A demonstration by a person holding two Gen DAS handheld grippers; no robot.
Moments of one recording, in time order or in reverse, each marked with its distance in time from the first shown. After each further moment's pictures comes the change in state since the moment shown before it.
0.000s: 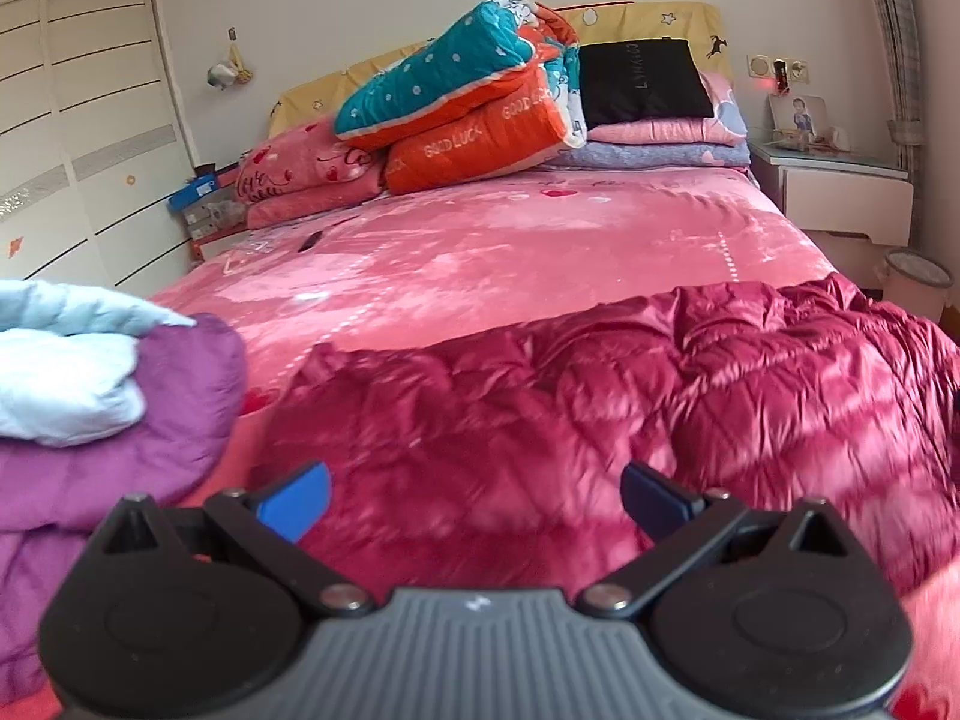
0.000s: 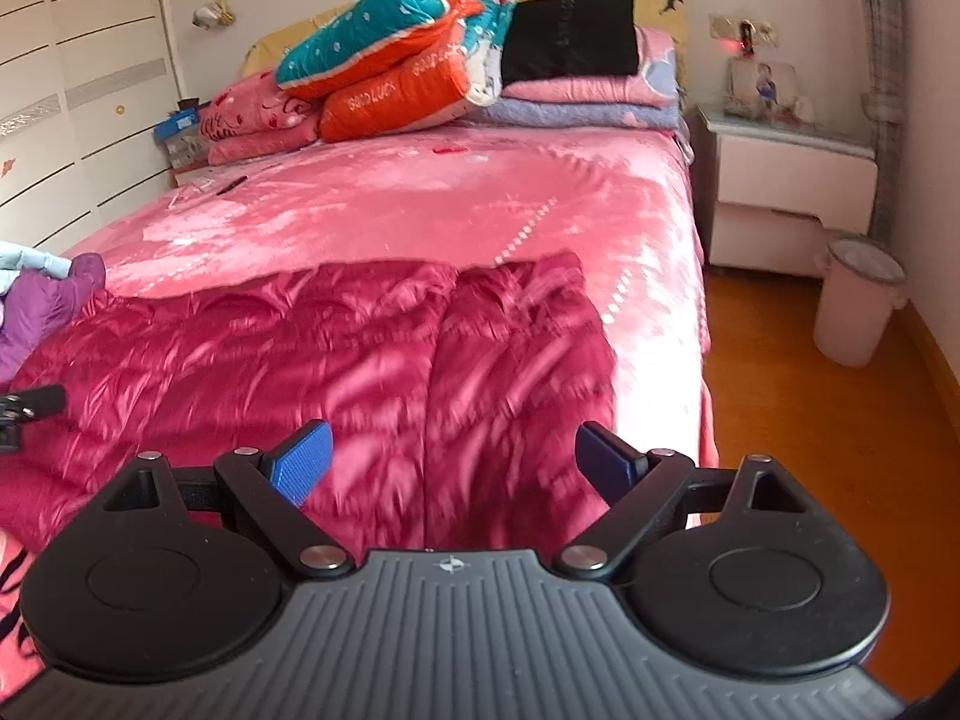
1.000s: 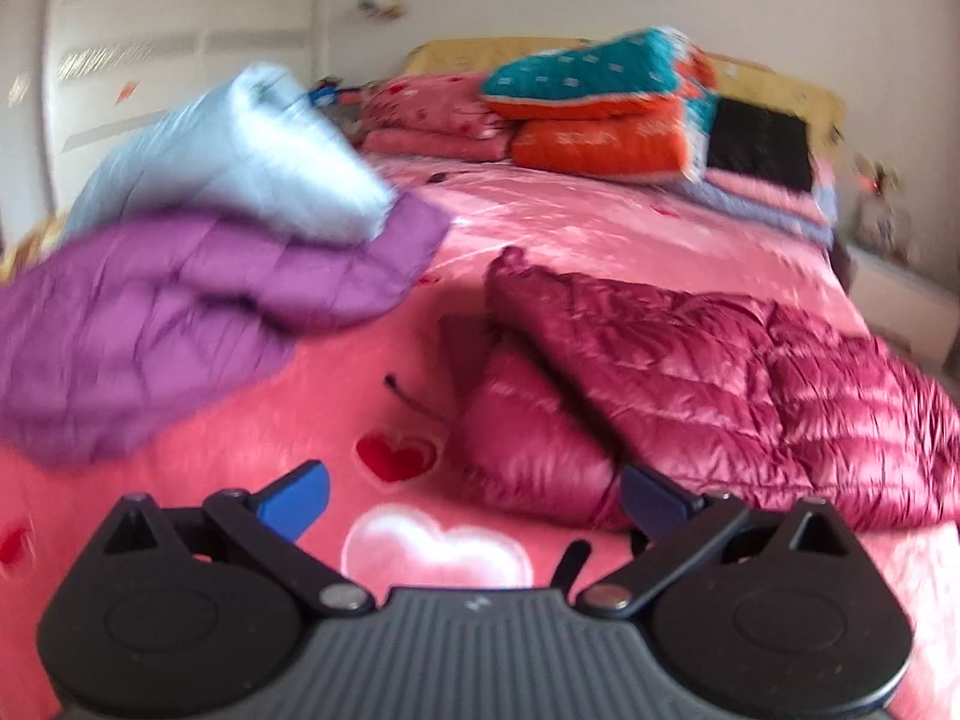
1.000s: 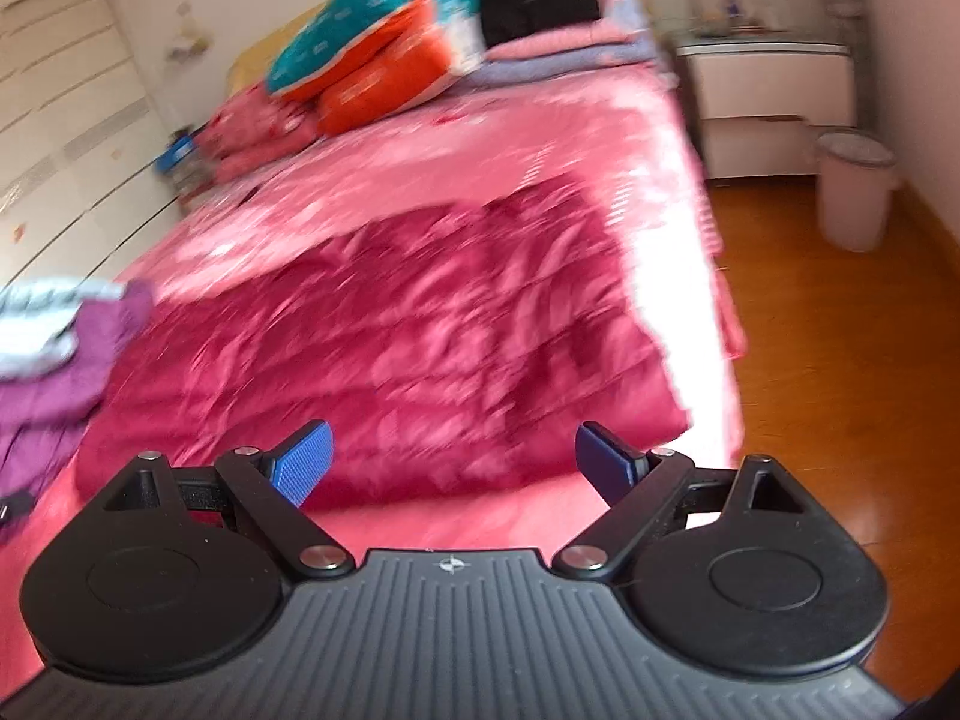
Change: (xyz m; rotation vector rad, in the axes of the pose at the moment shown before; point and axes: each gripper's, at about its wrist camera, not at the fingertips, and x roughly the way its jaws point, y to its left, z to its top) left arm -0.085 0.107 -0.095 -0.371 0.032 0.045; right arm -0.054 0.028 -0.043 0.155 0.063 0.093
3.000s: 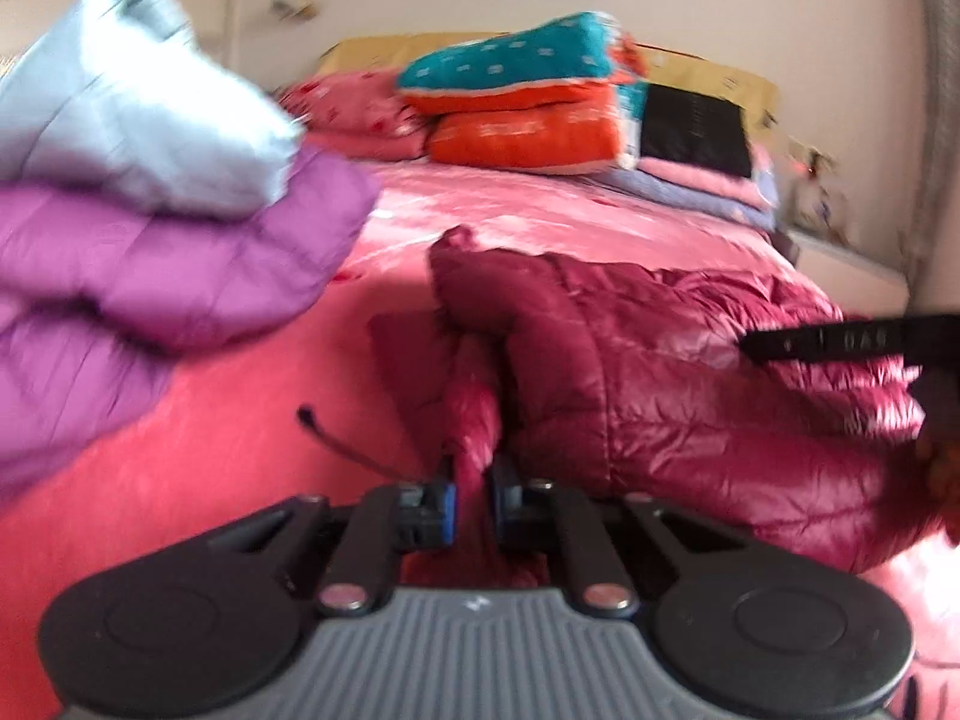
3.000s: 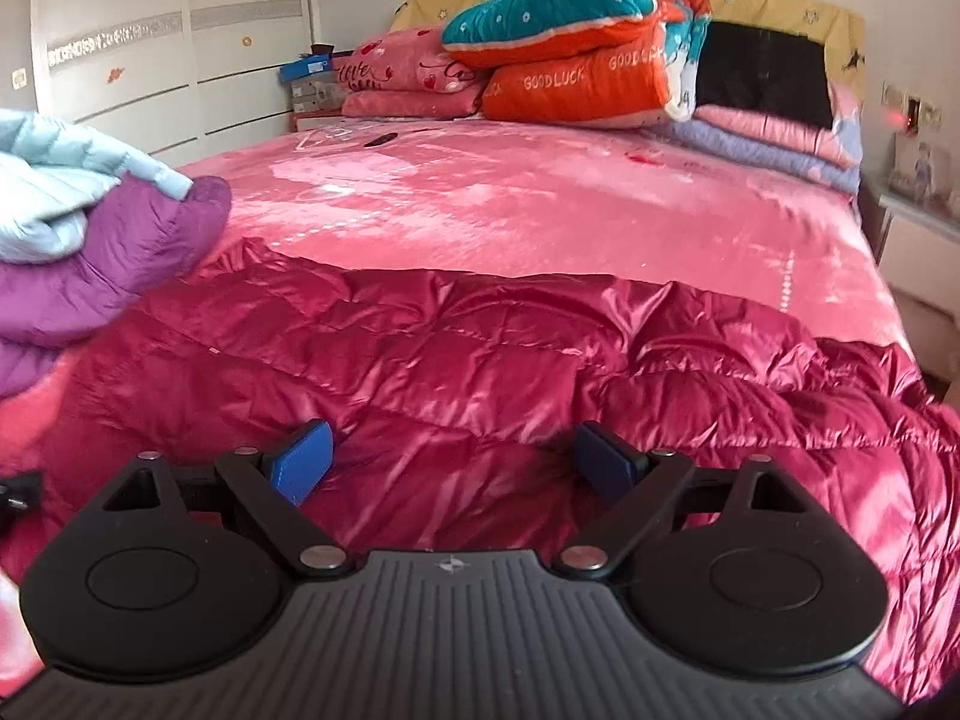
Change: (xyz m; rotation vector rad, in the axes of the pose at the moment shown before) left arm 0.109 0.014 0.005 0.080 -0.019 -0.176; right arm 0.208 0.176 0.043 -0.397 -0.038 0.045
